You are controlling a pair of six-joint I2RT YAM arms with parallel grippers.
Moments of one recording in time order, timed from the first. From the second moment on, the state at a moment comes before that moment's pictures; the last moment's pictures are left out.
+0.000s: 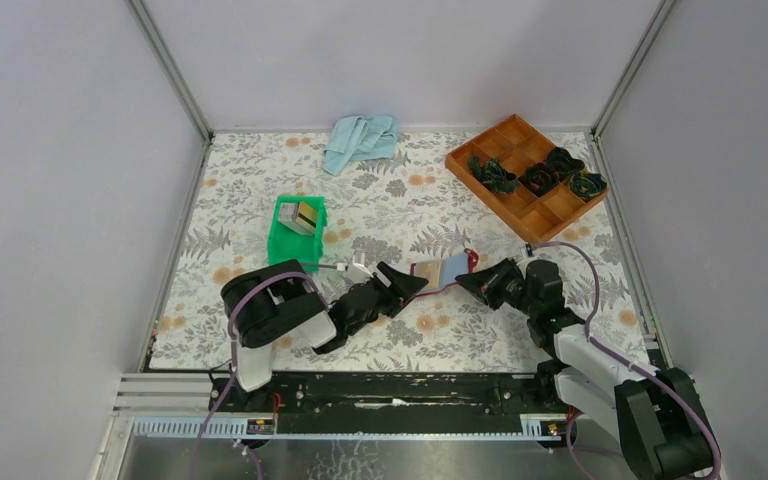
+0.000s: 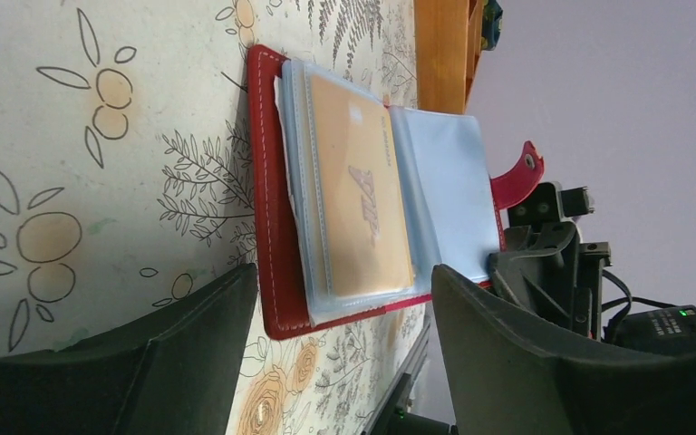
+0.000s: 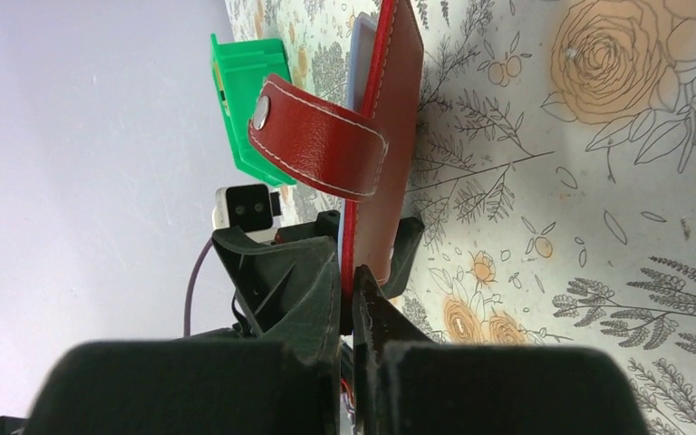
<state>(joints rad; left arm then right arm) -0.97 1.88 0.38 1.17 -0.23 -1.46 0.27 0.96 0.14 0.38 -0.42 1.28</state>
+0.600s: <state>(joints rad) -0.95 1.88 0.29 1.28 -0.24 -1.44 0.27 0.97 0.14 0.34 -0.52 1.23</state>
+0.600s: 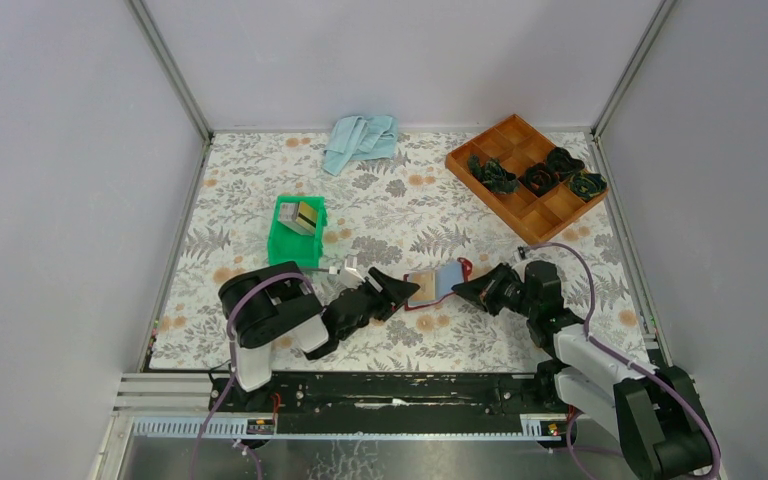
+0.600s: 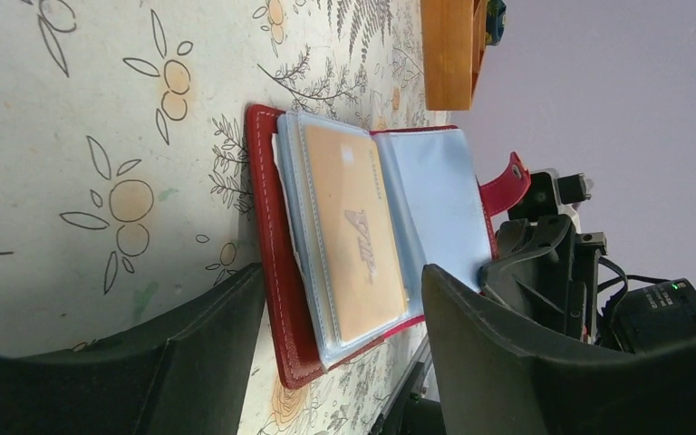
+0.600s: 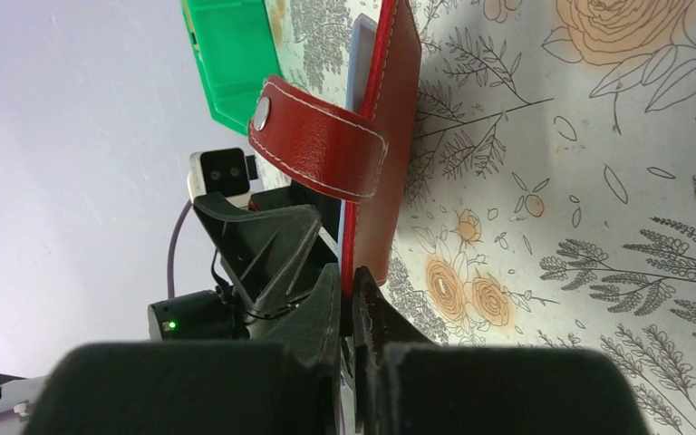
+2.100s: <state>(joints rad) -0.98 1.55 0.56 0.38 -0.33 -1.03 0.49 1.15 0.26 0.21 -0.44 0.96</state>
